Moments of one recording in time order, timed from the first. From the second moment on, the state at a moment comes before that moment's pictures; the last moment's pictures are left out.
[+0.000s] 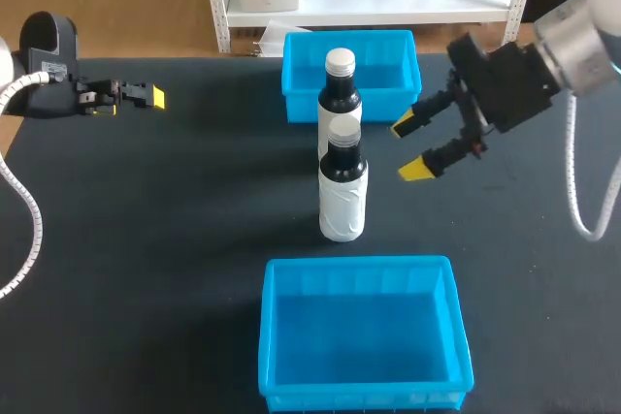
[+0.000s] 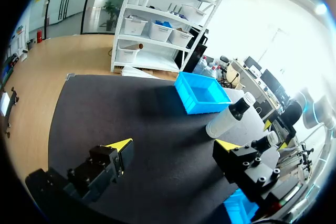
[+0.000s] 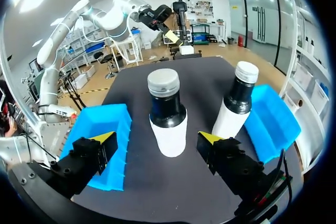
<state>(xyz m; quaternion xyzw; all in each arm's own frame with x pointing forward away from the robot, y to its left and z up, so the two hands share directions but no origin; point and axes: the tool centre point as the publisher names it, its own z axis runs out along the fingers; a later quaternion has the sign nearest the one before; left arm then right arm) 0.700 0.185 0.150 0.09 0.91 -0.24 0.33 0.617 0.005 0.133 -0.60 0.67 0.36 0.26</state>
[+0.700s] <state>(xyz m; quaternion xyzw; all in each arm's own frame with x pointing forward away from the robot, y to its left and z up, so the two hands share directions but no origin) 0.700 0.185 0.150 0.09 0.91 -0.24 0.33 0.622 0.065 0.123 -0.59 0.66 0.38 0.26</state>
